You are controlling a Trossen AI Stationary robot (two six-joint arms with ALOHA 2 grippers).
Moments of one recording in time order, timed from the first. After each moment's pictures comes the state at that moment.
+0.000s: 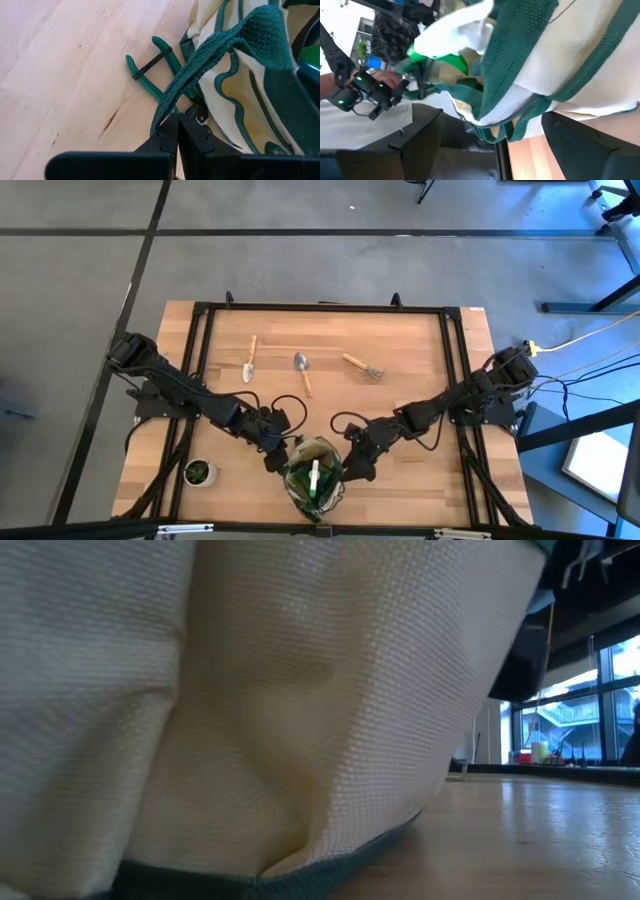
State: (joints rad) left arm -0.45 1.50 0.90 -0.35 -0.14 -0.96; right arm 0.43 1.69 0.81 0.42 -0.25 1.09
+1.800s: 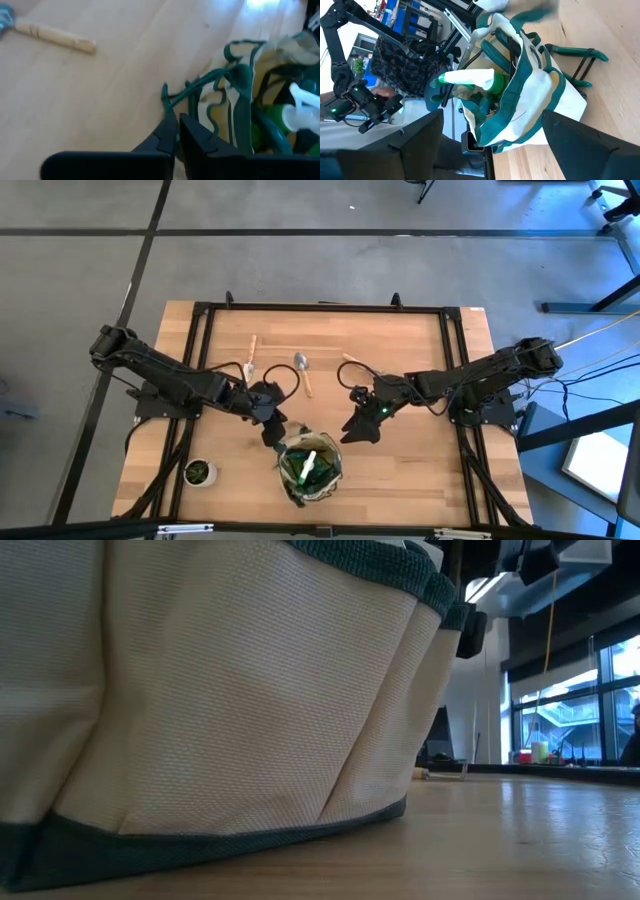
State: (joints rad) left arm -0.32 1.31 0.90 -0.47 -0.19 -0.84; right arm 0.20 1.44 0.81 0.17 -0.34 0.95
